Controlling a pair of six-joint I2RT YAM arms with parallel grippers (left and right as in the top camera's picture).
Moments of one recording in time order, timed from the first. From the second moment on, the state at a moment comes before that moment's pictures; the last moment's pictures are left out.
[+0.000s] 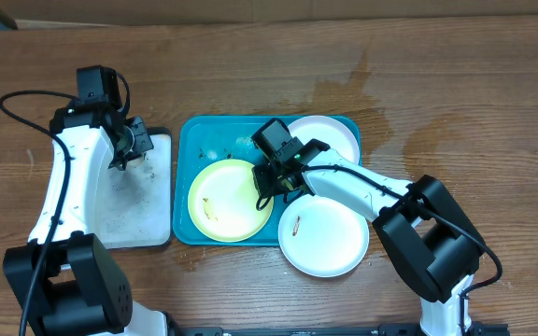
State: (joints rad) left arm 0.16 1.70 1.35 -0.91 -0.10 -0.23; right arm 0.72 2.03 1.34 -0.51 -0.14 0.44
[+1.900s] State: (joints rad) left arm 0.12 1.62 1.35 -0.97 -0.08 0.06; right arm 0.72 1.96 1.37 -0.53 0.15 0.43
